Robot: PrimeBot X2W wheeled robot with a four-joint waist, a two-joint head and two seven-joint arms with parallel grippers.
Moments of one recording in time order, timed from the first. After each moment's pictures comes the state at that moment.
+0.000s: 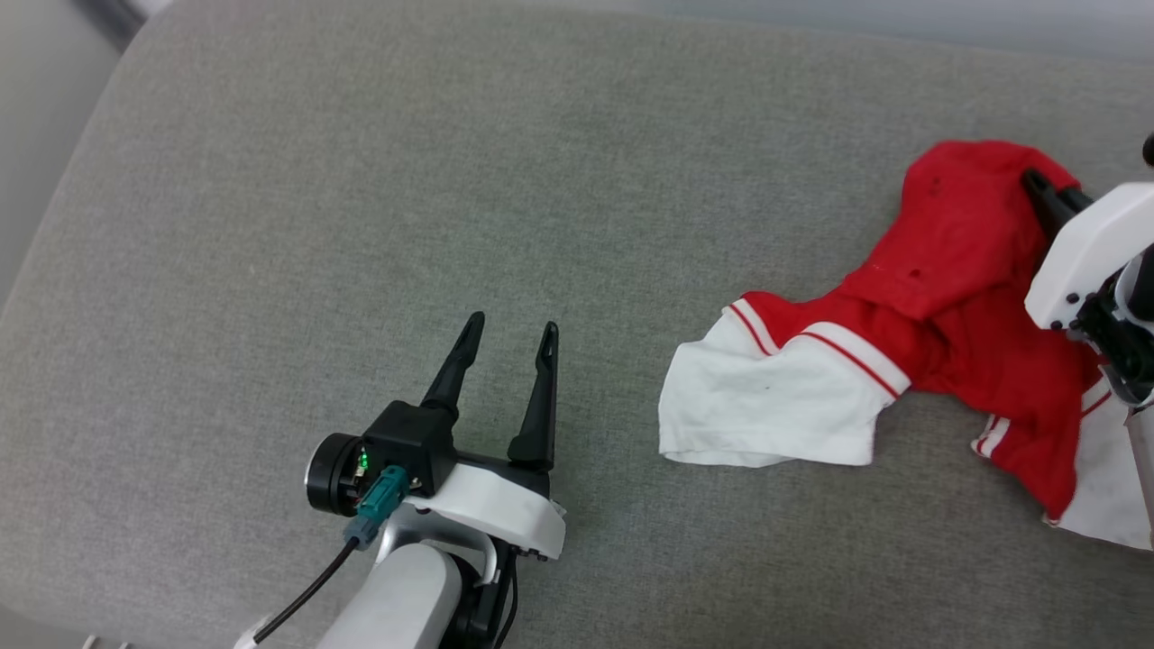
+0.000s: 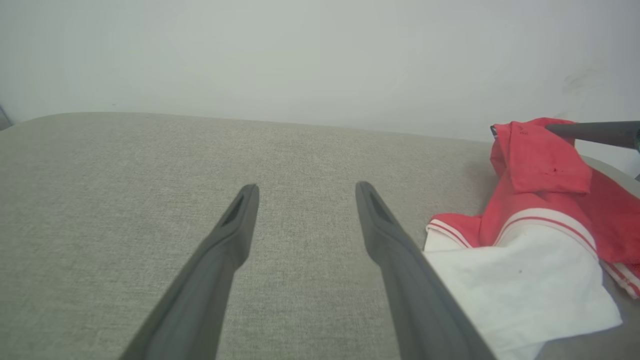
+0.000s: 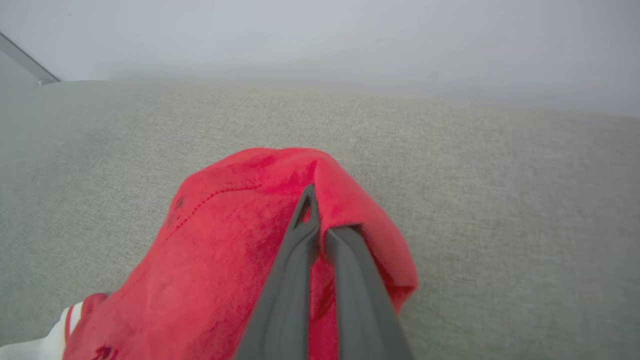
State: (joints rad) left arm -0.30 0.16 -0.49 0.14 -0.41 0.18 -0.26; right arm -0.72 -0.35 0.09 0.57 0.45 0.13 0.30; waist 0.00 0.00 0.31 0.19
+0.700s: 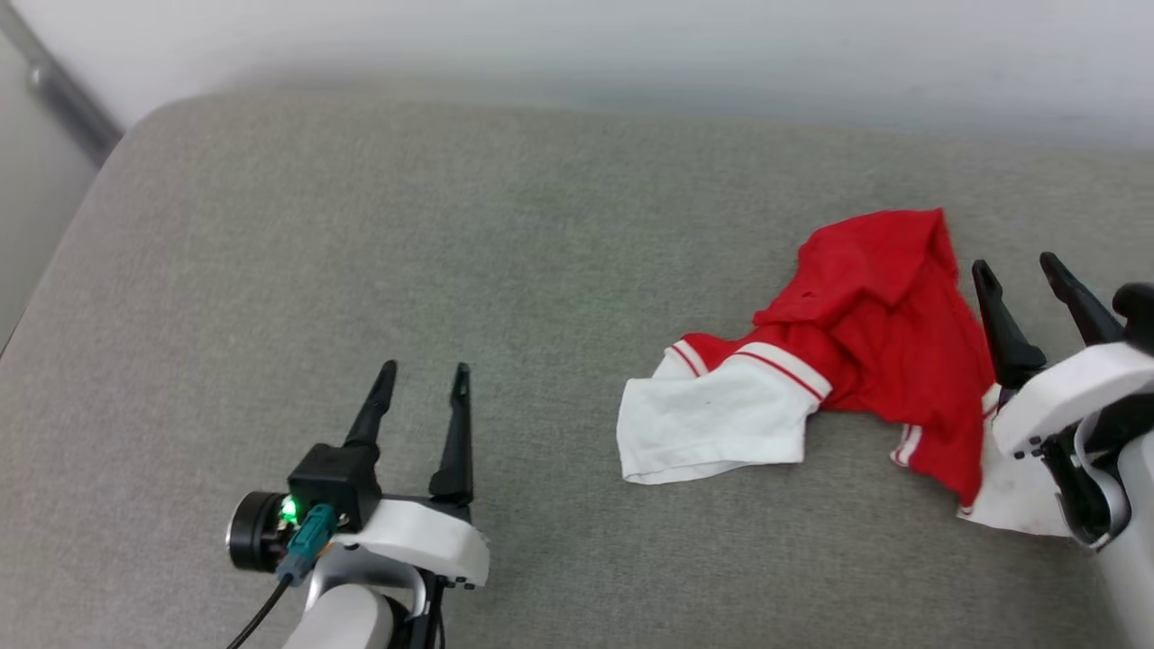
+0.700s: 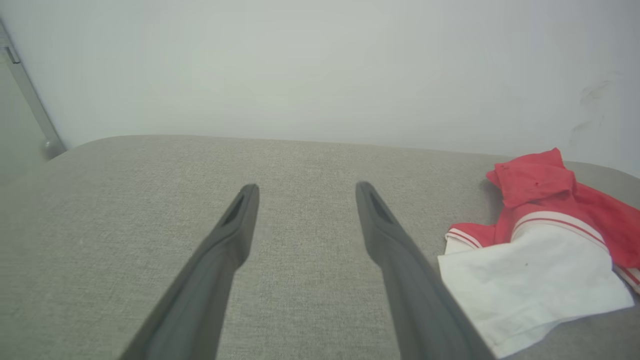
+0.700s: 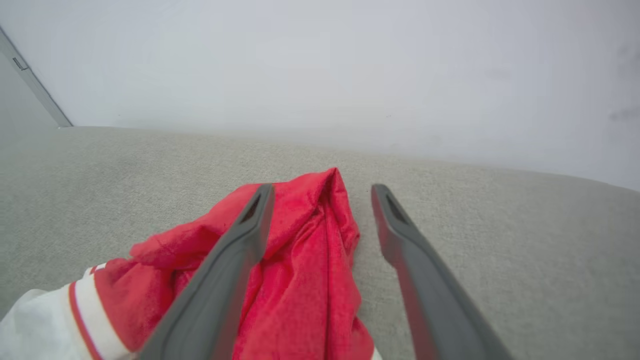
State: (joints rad) left arm -0.21 0.21 -0.41 0.16 -0.39 0.20 -0.26; right arm -0.51 -0.38 0.19 0.60 0.44 0.13 -0.16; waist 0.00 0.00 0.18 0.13
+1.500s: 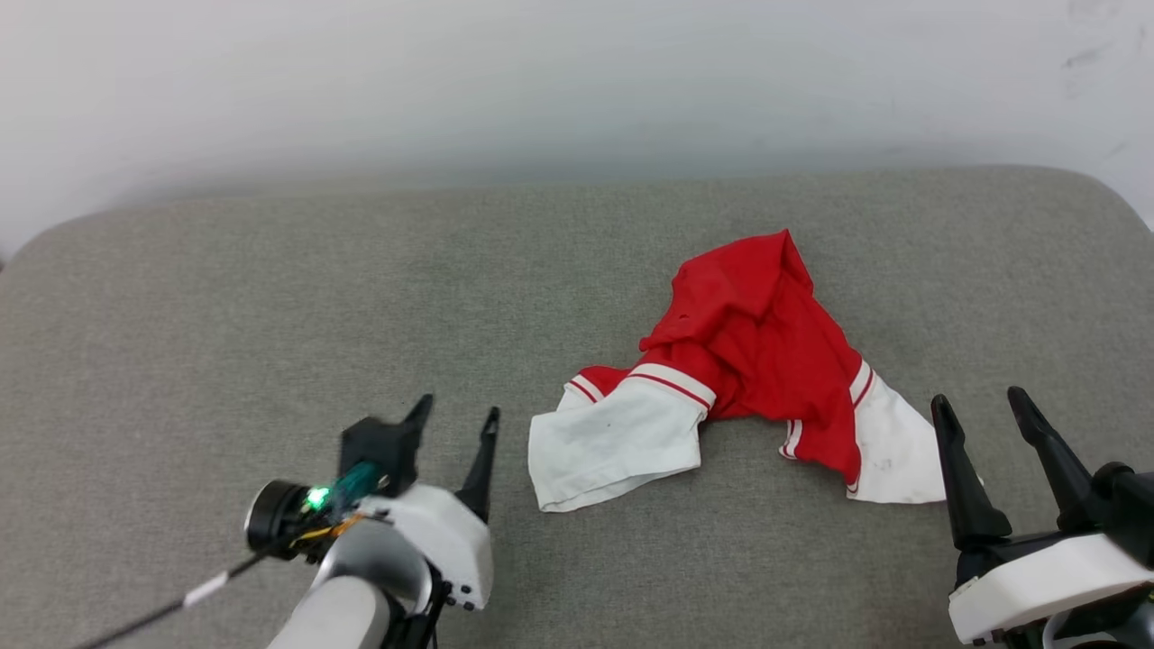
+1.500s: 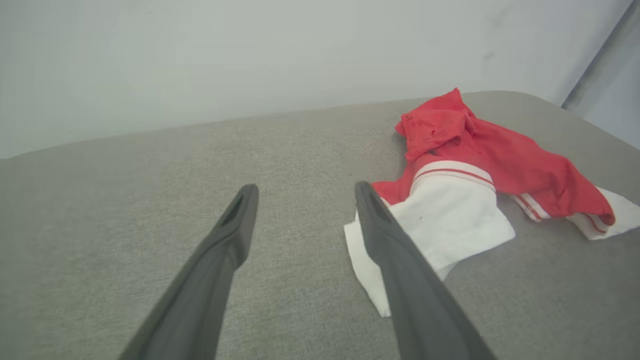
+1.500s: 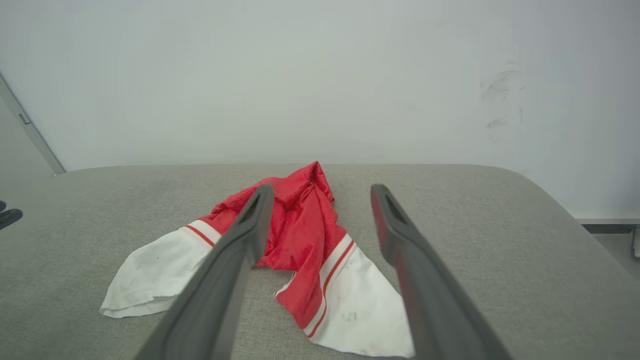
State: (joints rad) left arm -0.21 0.29 -0.47 0.13 -0.41 0.18 -0.02; right arm 0.07 -0.11 -0.04 -0.20 0.20 0.13 0.06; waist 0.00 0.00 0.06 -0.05
